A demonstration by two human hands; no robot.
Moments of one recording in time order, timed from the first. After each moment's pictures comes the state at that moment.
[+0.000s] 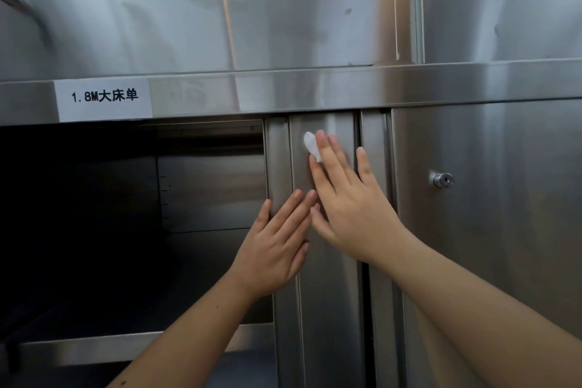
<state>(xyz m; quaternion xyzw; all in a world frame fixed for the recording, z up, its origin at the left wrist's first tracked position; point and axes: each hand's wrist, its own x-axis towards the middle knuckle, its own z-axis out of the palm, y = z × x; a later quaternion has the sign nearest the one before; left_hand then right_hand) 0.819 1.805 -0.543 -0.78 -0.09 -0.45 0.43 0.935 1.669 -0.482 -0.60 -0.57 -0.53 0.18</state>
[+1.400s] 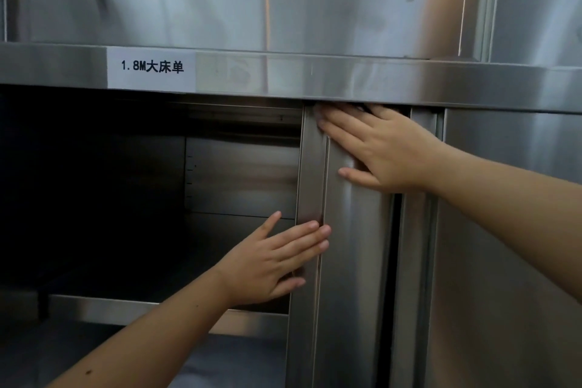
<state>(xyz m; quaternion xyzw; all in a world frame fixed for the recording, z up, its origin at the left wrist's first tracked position) 0.770 1.823 -0.561 -0.81 -0.06 -0.31 0.50 0.959 1.687 -0.395 -0.48 -0.66 -0.57 -0.05</state>
